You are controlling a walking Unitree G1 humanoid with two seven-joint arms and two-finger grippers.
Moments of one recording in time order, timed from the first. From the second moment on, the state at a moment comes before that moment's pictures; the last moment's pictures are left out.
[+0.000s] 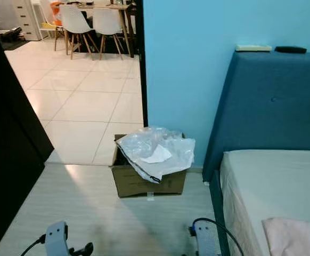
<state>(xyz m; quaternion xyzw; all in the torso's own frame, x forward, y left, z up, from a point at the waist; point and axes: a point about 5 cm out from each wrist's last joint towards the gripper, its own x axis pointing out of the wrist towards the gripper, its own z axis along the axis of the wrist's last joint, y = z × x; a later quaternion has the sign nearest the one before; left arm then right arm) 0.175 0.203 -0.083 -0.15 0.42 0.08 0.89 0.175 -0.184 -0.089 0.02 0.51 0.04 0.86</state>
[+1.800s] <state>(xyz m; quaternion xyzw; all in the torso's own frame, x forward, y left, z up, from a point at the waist) 0.195 0.209 -0.072 -0.15 0.39 0.10 0.91 0.170 -0.167 -0.093 -0.02 0.53 0.08 0.84</state>
